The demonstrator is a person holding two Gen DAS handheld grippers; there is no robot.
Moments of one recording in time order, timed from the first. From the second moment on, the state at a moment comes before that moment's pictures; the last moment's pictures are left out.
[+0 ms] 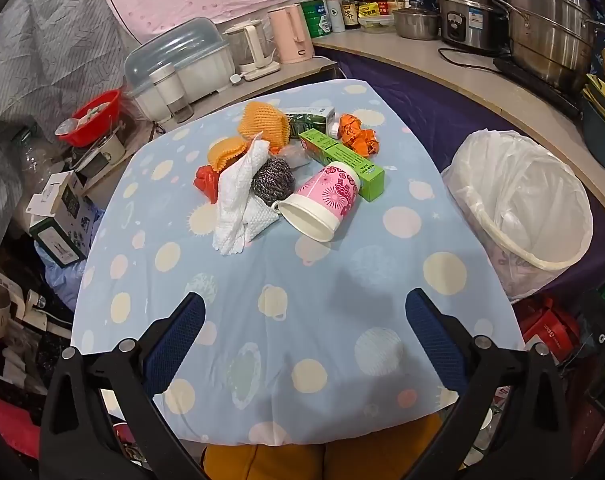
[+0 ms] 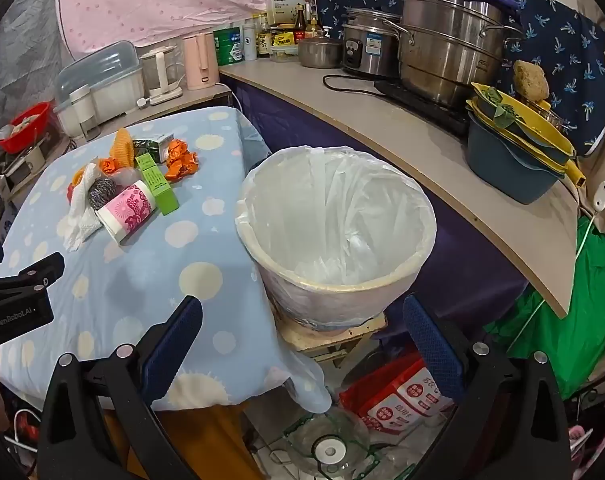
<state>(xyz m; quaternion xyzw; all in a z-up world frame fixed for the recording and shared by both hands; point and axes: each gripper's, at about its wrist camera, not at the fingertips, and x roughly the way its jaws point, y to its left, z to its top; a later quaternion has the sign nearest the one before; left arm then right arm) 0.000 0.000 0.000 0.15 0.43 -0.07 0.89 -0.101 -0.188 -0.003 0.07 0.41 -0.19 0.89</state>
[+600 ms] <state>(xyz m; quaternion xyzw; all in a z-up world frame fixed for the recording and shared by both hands) -0.006 -0.007 0.003 0.16 0.42 -0.07 0.89 -0.108 -0.193 0.002 0.08 0.40 -0.19 0.90</state>
